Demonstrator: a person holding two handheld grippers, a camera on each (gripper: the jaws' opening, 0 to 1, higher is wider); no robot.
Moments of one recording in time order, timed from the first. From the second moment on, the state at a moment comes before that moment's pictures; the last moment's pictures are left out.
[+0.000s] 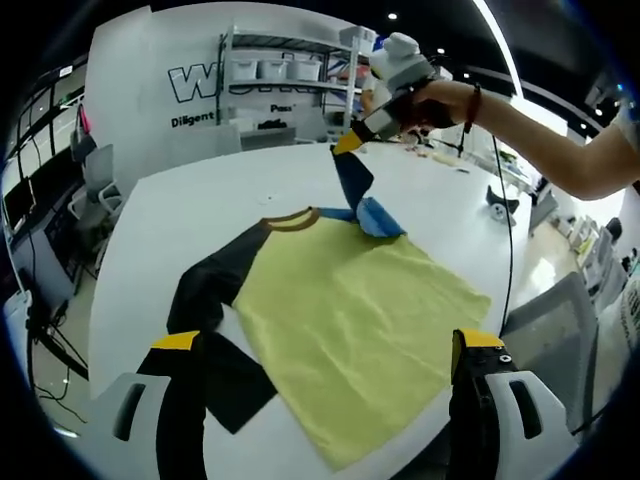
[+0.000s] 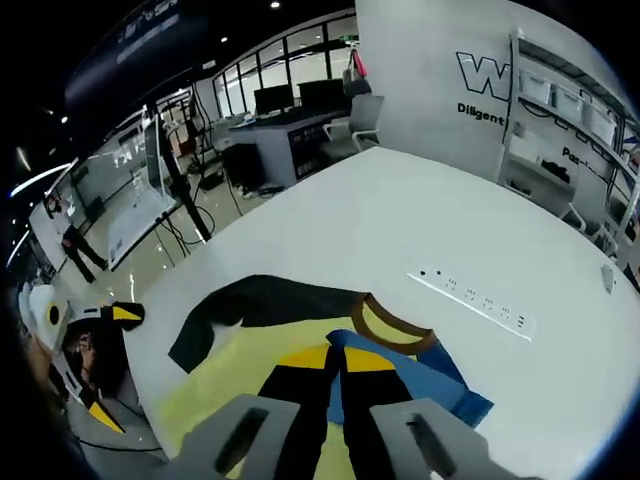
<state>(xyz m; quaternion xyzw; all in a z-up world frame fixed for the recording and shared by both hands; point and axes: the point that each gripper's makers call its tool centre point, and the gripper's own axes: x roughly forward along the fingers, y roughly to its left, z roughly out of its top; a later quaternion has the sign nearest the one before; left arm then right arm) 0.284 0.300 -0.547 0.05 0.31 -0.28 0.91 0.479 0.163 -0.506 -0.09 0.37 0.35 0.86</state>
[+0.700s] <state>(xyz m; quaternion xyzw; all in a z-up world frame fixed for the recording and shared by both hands) 0.284 0.305 -0.544 0.04 0.30 -0.29 0.91 0.471 0.212 -0.545 -0.07 0.40 0.36 0.84</state>
